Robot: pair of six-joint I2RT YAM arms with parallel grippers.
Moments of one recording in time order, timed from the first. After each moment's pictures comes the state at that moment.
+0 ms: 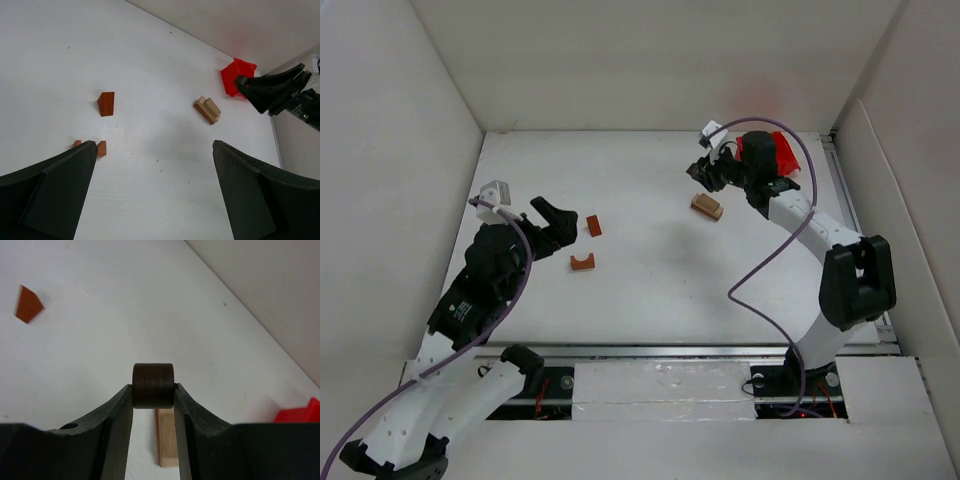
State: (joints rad) left arm -0.52 0.68 0.99 -0.58 -0.33 -0.69; right arm 0.32 1.66 1.28 0.04 -0.48 -0.38
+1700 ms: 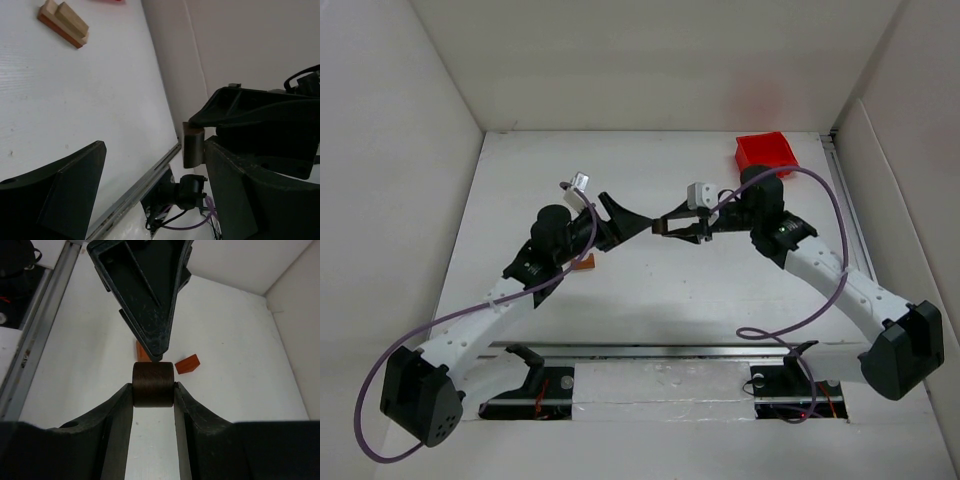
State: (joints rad) left arm -0.54 1.02 0.71 0.13 0.33 -1.02; right arm 0.54 1.27 1.05 -0.02 -0.96 -0.56
